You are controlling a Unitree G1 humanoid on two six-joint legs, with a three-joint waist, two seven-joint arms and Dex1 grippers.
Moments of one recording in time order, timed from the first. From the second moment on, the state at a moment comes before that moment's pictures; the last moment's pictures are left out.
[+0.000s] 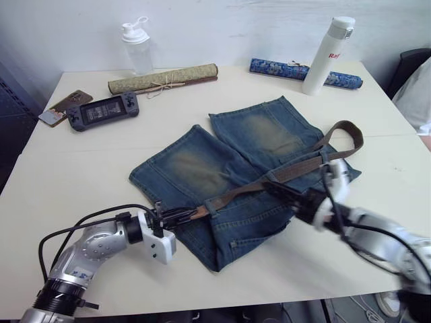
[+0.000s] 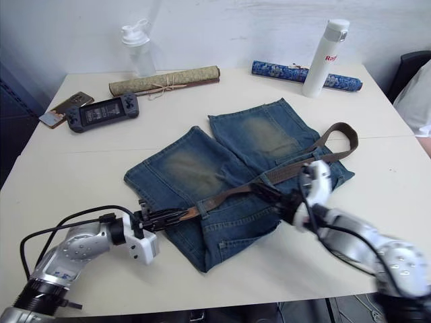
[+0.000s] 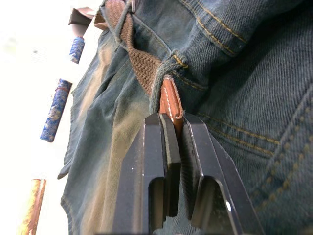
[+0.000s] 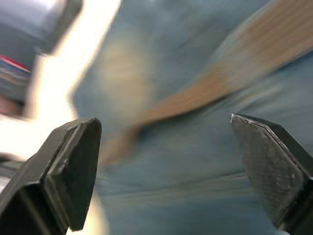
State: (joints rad) left arm -0.10 0.69 -0.08 0.01 0.29 -0.83 -0.53; right arm -0.07 -0.90 -0.26 -0.52 1.65 0.89 -0.24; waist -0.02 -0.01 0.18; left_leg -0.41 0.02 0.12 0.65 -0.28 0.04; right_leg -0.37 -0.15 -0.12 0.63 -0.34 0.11
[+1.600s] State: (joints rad) left arm -0.12 1.10 0.22 1.02 0.19 -0.99 -0.19; right arm -0.23 -0.58 -0.16 -0.36 0.77 1.08 0.04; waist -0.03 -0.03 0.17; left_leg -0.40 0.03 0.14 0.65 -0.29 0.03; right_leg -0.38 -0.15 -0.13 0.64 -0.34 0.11
